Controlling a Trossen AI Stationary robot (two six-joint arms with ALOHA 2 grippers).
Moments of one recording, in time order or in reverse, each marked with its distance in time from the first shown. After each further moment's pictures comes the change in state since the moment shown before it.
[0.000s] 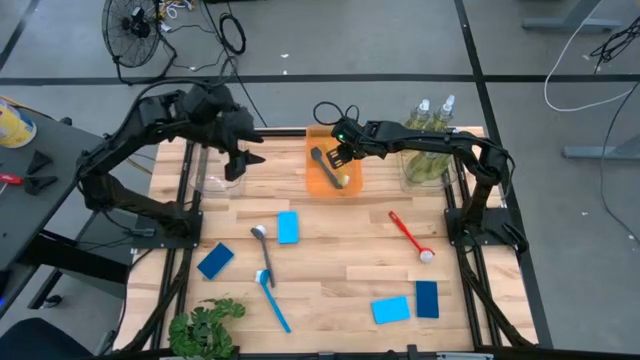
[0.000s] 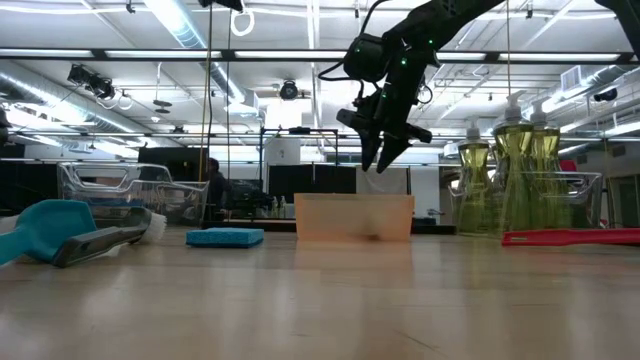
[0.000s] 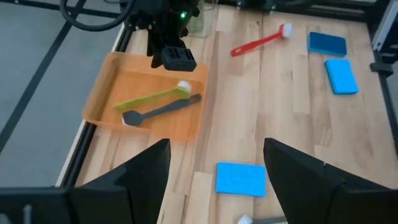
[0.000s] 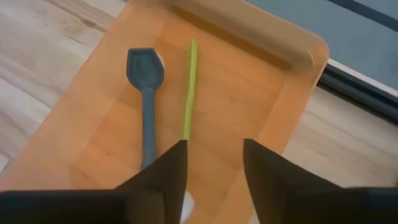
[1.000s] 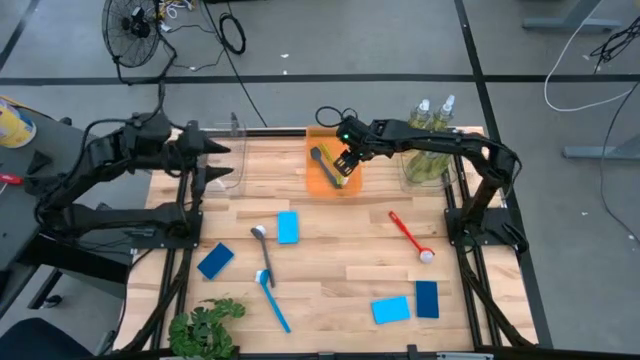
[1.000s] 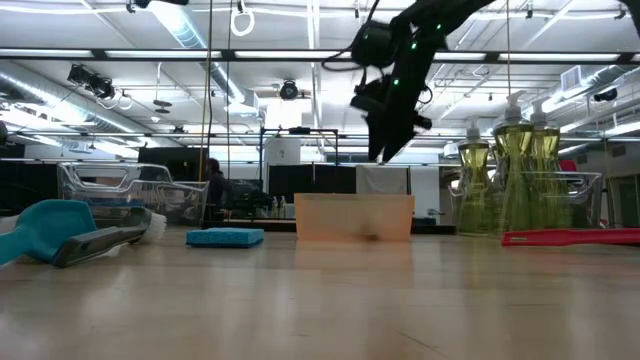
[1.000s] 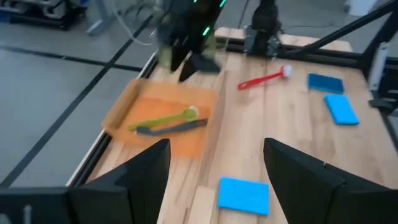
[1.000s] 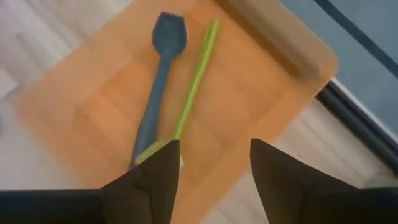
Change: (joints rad) left arm 0.000 -0.522 -0.506 0.280 -0.048 -0.083; right arm 0.017 -0.066 0.000 -0.086 -0.061 -0.260
